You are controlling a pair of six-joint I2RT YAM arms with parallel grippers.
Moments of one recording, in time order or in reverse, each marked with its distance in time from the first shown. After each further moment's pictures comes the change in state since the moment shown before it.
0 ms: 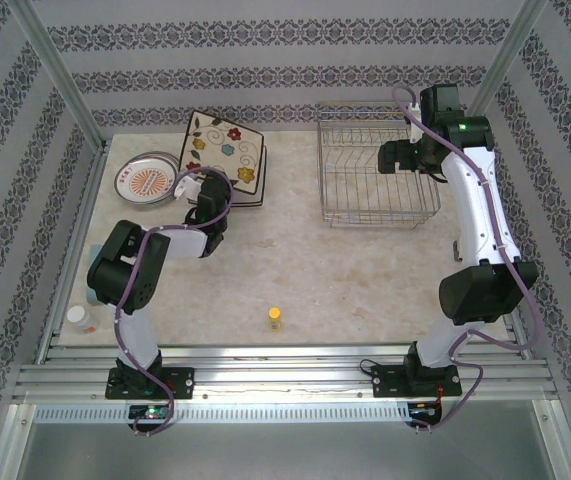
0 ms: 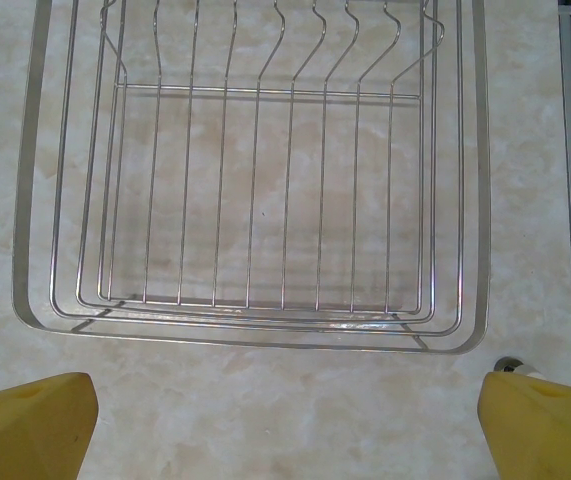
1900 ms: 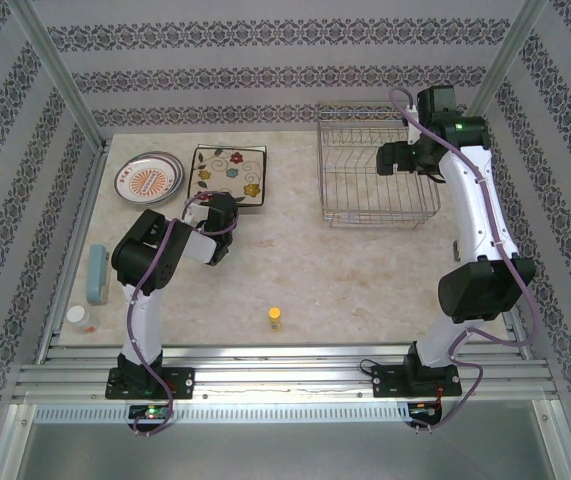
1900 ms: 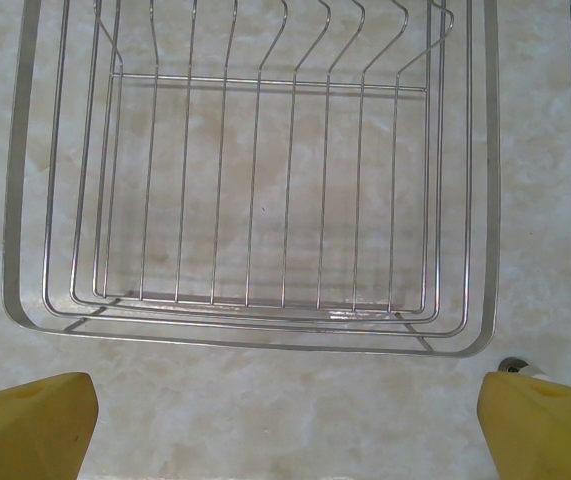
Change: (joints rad) left arm 0.001 0.202 -0.014 0.050 0.049 -0.406; right arm 0.003 0.015 -0.013 0.009 0.000 -0.004
